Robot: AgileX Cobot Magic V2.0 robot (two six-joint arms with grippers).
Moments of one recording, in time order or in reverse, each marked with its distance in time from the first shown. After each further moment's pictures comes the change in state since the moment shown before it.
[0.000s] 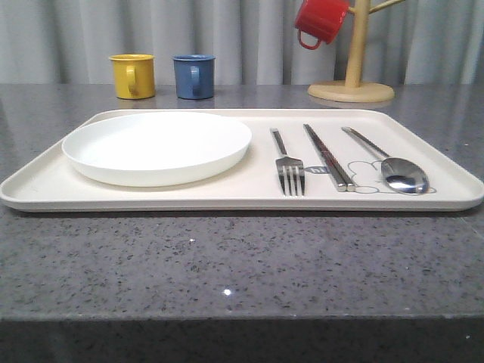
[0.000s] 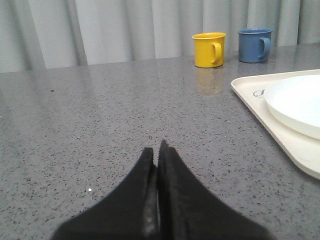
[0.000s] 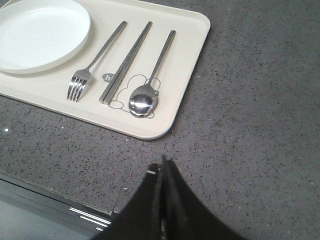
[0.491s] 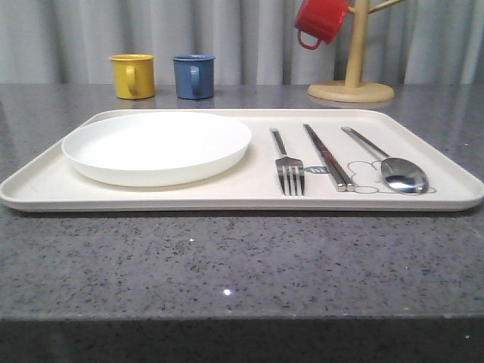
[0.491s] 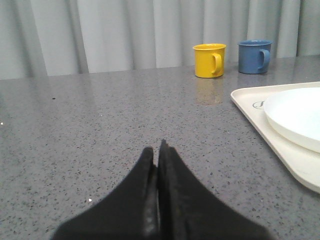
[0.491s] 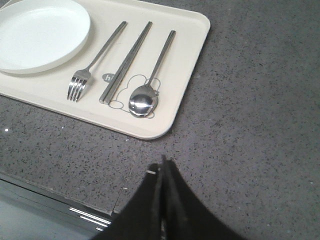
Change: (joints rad) left arm -0.004 0.000 0.000 0.024 -0.035 -0.034; right arm 0.000 0.000 0.000 0.000 0.000 0.000
